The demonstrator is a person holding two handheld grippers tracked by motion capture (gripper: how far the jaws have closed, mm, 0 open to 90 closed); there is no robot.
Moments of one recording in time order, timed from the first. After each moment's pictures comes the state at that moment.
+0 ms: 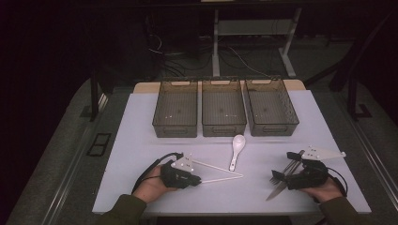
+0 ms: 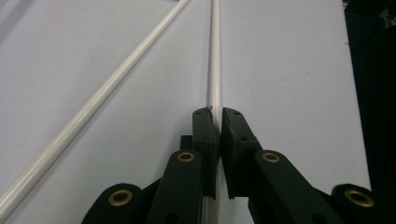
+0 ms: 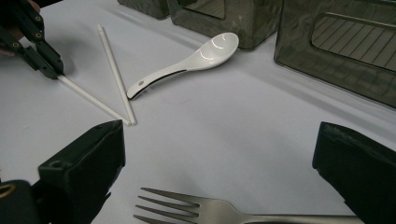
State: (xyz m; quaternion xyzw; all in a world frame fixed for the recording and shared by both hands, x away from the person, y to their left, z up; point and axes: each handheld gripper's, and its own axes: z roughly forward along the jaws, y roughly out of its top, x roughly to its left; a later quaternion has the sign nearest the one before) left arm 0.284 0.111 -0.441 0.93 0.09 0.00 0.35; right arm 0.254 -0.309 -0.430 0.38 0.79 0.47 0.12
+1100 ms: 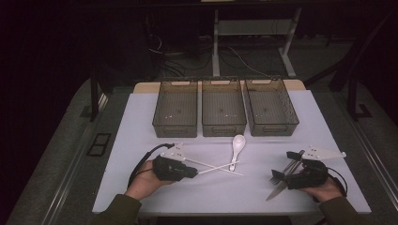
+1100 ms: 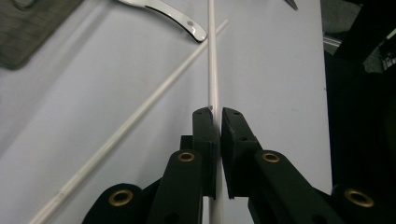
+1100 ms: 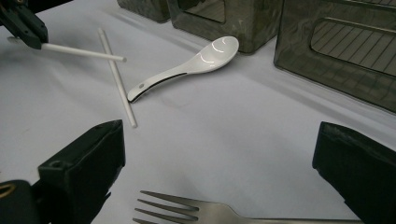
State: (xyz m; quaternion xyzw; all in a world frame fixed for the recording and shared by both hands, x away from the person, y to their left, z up) left arm 0.290 0.127 -0.409 0.91 0.13 -0.01 0.39; right arm 0.254 -0.309 -0.431 0.38 0.78 0.47 0.12
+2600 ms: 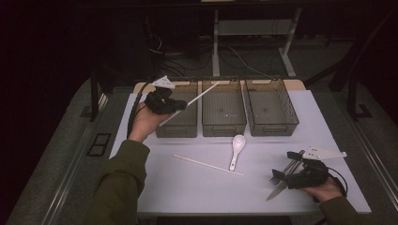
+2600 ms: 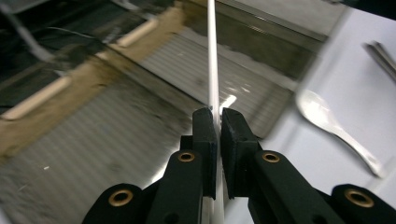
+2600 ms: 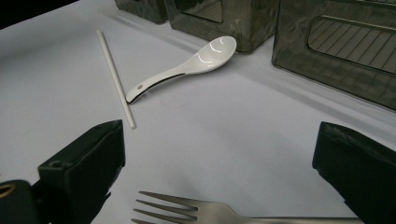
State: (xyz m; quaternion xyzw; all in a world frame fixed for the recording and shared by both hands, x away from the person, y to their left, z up) left arm 0.436 0.148 -0.317 0.86 0.29 0.13 0.41; right arm 0.255 -0.310 -0.431 0.39 0.78 0.47 0.12
